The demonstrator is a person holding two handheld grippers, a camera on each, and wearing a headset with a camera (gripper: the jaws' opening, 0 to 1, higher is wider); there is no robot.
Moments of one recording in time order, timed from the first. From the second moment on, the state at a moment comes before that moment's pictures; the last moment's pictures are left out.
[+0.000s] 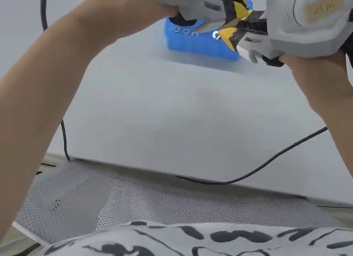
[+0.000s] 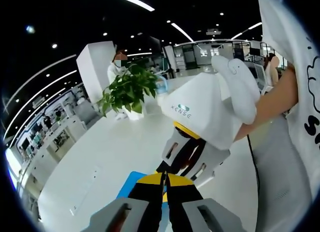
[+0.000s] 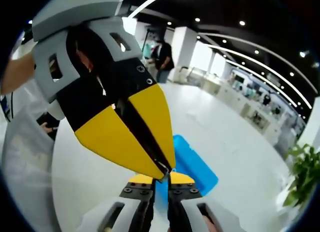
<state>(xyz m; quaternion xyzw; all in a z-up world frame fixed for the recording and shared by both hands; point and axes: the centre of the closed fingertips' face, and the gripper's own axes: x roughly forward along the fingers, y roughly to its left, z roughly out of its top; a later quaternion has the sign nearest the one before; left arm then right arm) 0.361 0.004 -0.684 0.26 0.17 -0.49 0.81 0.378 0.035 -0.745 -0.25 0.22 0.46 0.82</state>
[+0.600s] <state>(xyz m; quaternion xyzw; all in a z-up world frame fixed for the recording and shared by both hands) 0.393 0.006 -0.713 0.26 0.20 -0.48 0.81 0.413 0.042 -0.777 -0.28 0.23 0.46 0.81</state>
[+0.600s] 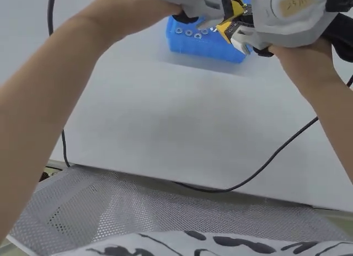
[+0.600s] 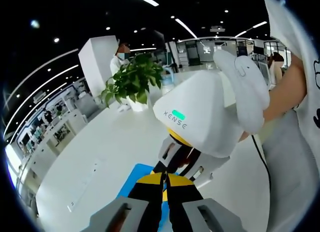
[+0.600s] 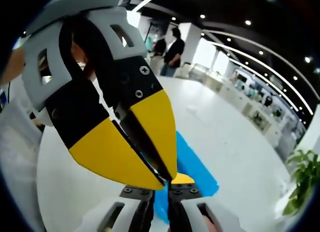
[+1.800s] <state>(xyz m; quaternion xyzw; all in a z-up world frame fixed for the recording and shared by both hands) 0.413 0.022 -0.752 0.23 0.21 -0.51 0.80 0.431 0.050 -0.818 -0.30 0.31 0.47 0.77</state>
